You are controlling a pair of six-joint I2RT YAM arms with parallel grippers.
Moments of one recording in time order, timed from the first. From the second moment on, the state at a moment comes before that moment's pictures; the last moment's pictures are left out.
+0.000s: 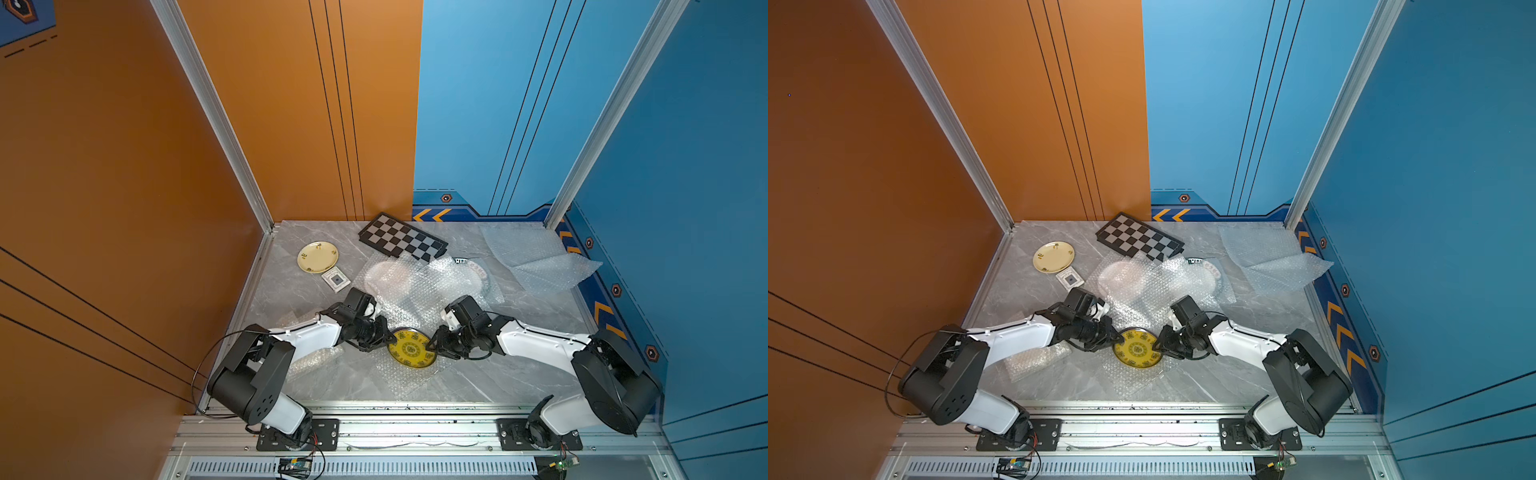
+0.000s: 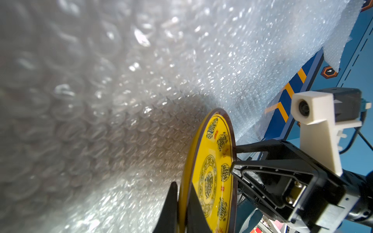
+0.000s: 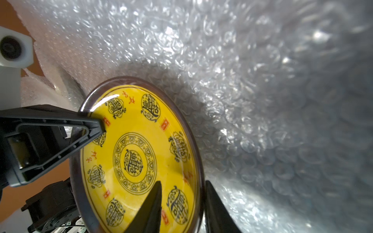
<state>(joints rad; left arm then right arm) -0.49 1.50 0.68 -0.21 0.61 -0.87 0.66 1.47 0.68 -0.23 -0.46 0.89</state>
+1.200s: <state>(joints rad) 0.13 1.26 0.91 -0.59 0.52 -0.62 0.62 1.27 0.64 -0.31 -0.40 0.89</state>
